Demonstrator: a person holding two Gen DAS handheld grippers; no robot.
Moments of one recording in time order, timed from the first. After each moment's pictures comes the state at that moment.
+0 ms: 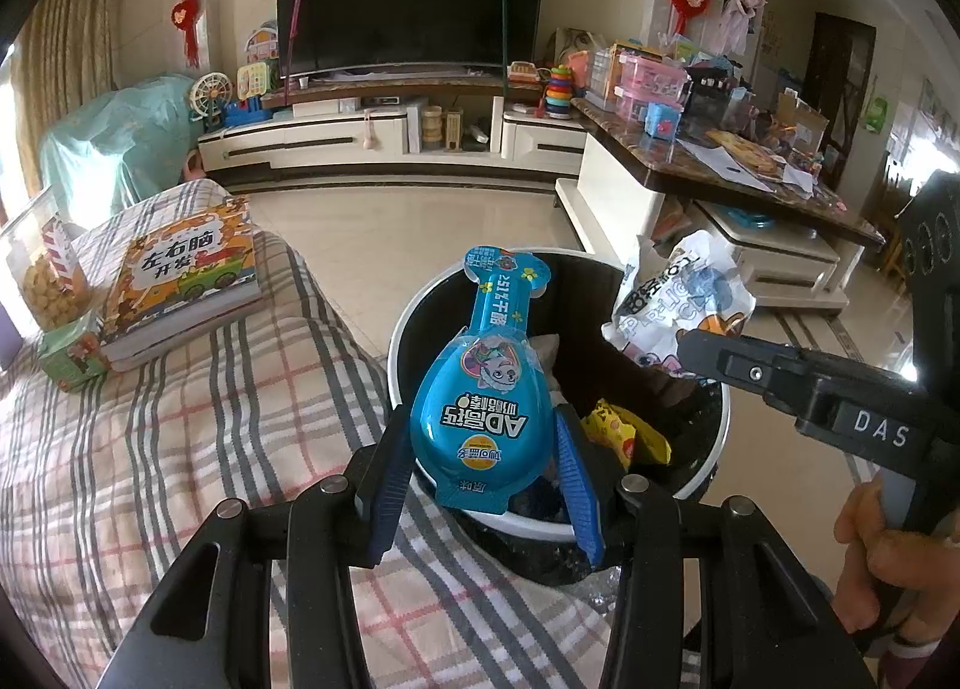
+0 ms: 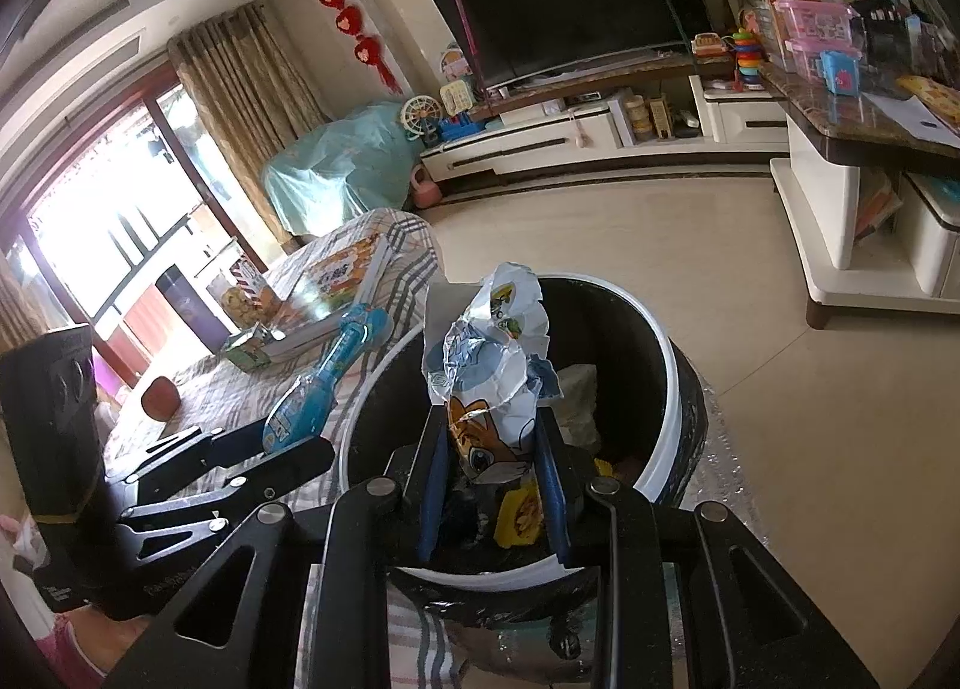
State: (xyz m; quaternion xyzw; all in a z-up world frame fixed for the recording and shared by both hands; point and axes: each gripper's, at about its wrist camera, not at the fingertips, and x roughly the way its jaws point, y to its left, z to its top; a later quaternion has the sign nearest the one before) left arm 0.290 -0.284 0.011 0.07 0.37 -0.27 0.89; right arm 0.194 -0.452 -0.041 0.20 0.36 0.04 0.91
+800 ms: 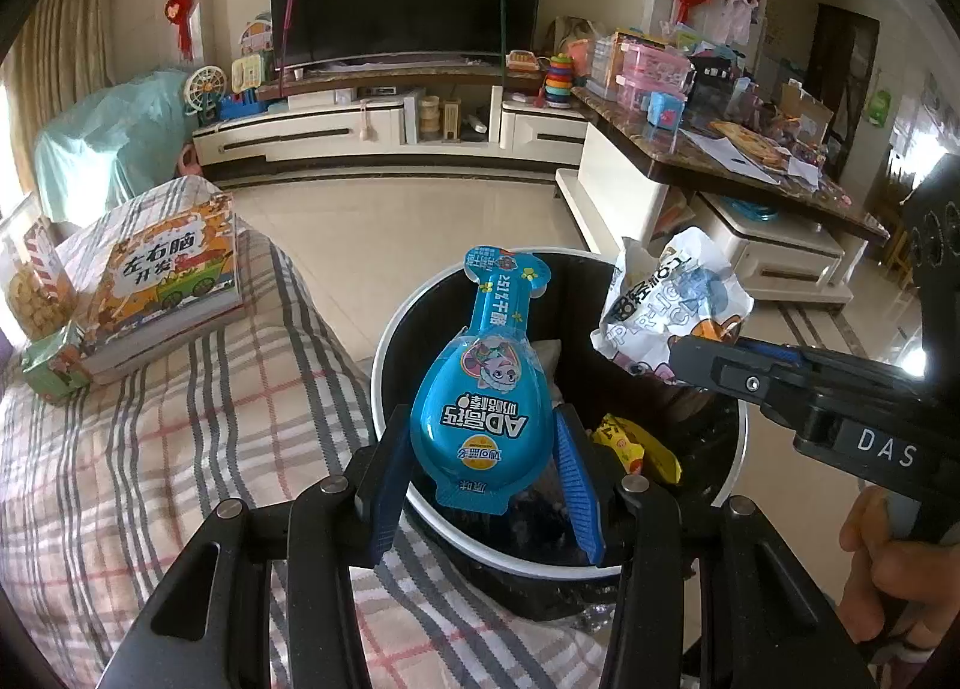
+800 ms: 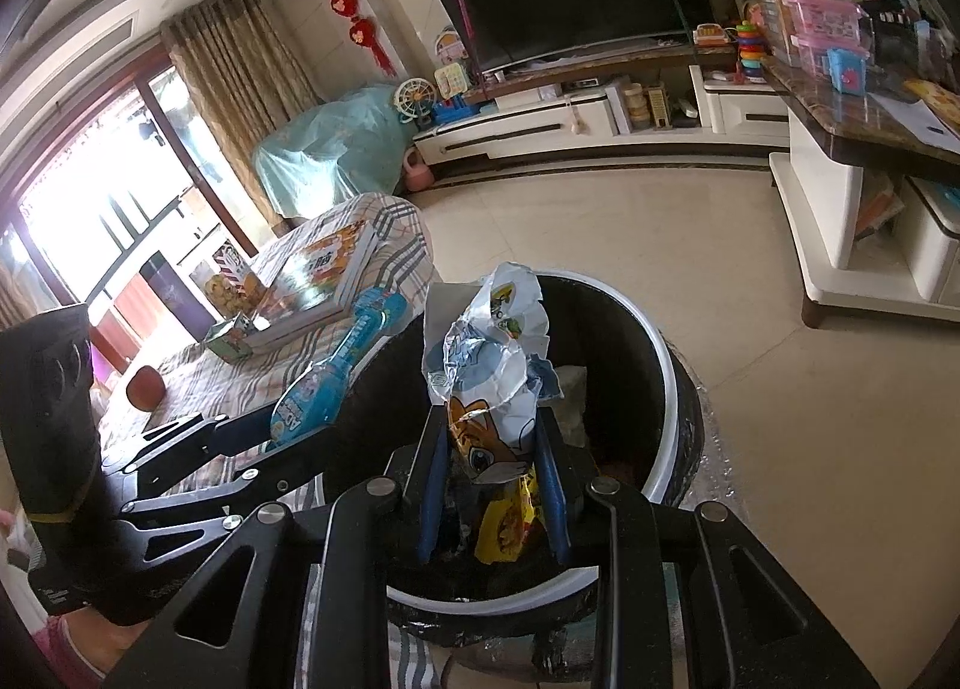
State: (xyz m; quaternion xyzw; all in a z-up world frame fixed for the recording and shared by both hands) left arm 0.309 -0.303 0.006 0.07 0.38 -0.27 0.88; right arm 0.211 -0.457 -0.043 0.19 0.38 0.04 0.90
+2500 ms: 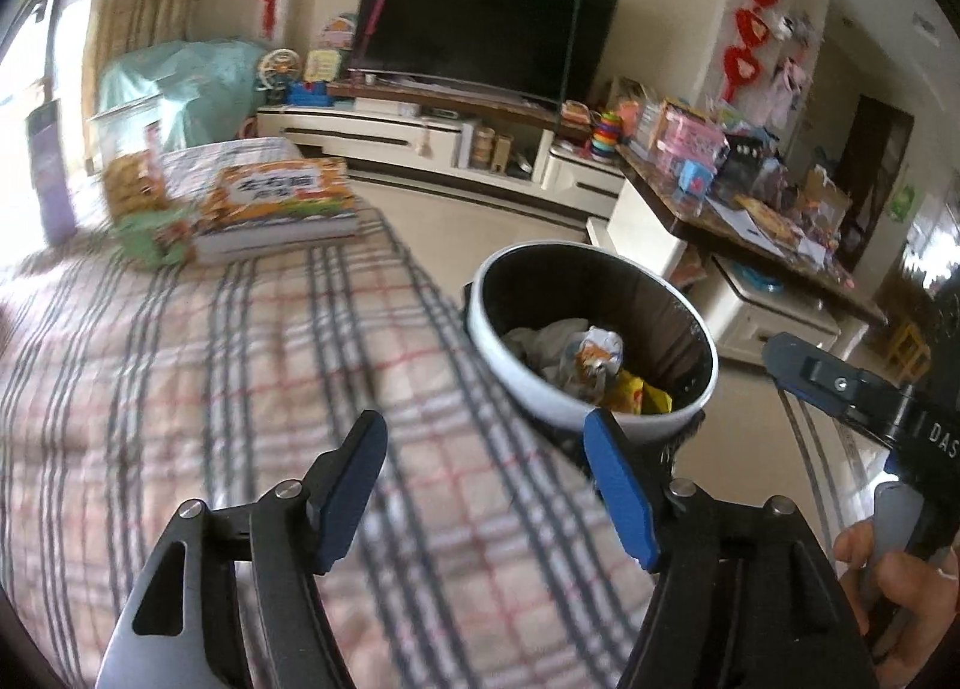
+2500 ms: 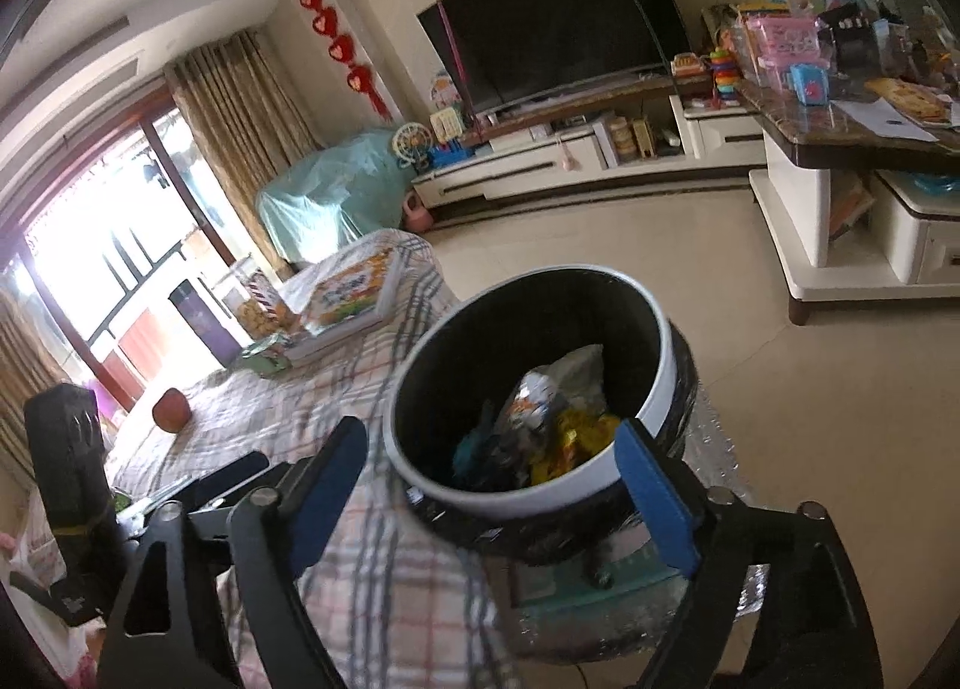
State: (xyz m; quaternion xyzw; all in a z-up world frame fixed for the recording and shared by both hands) left arm 0.221 -0.196 0.005 -0.03 0.36 -0.23 0.91; right arm 0.133 -0.421 -0.018 0.21 0.32 0.02 0.92
